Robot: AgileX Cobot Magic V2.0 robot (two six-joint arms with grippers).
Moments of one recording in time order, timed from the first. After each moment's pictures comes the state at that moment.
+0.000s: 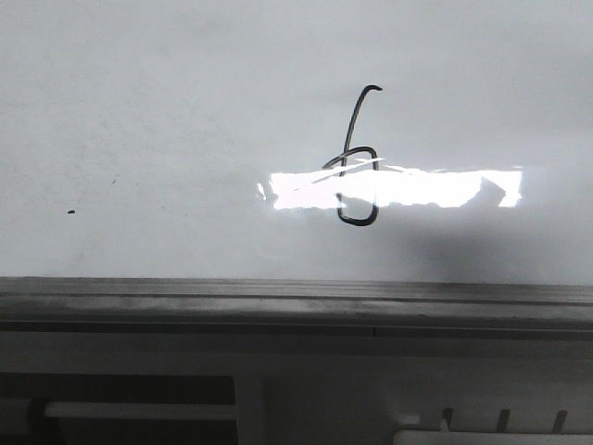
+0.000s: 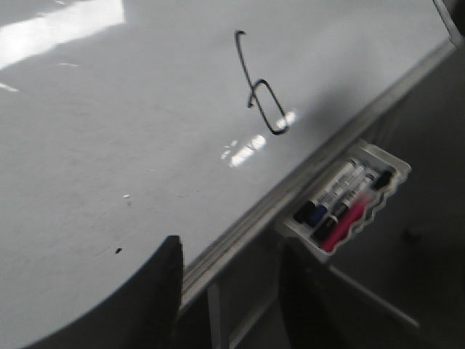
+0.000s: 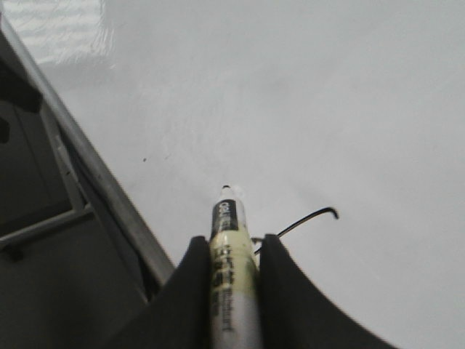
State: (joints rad) left arm -0.42 0.63 -0.50 -0.89 0.64 1.04; right arm 0.49 0.77 -0.69 0.61 0.46 -0.82
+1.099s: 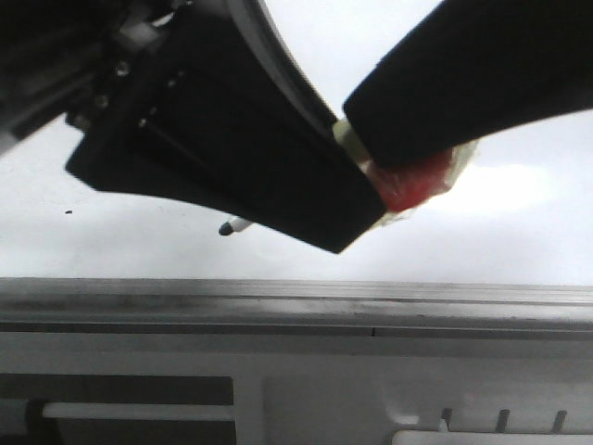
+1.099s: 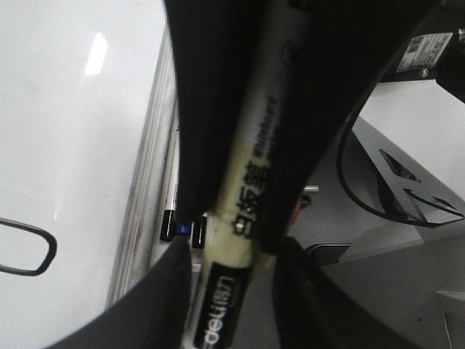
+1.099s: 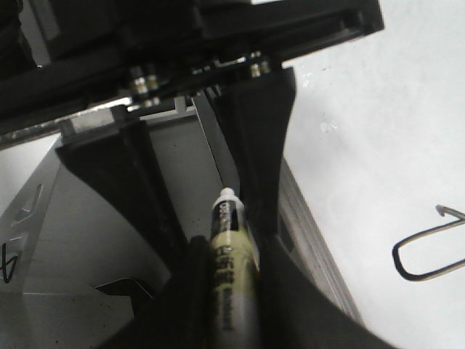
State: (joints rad) left arm -0.83 1.27 -0.86 -0.91 0.66 1.36; right arm 0.74 0.95 -0.69 0.59 0.48 -0.84
